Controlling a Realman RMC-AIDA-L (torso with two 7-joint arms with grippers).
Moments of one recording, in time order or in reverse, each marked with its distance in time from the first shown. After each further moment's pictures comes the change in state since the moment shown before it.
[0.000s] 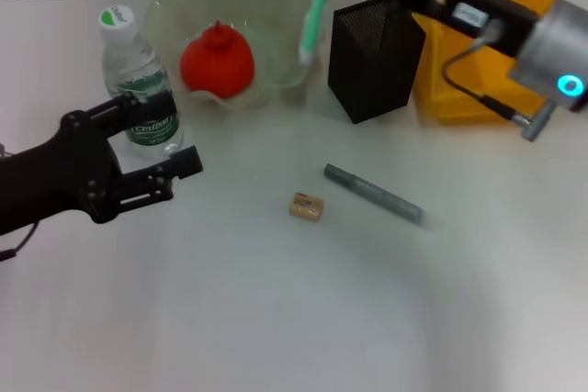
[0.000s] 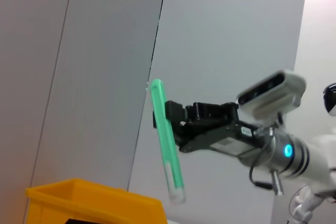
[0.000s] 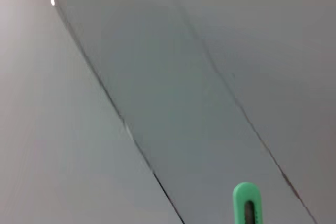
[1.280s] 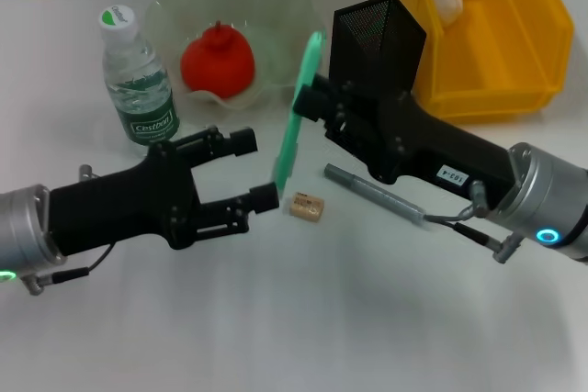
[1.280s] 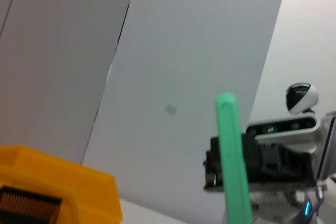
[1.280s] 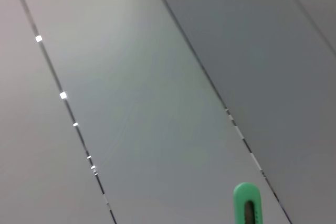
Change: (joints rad) left arm -0.062 -0.028 0.082 -0.110 0.004 -0.044 0.000; right arm 0.143 0.009 -0.229 0.588 0.285 -0.485 -0.541
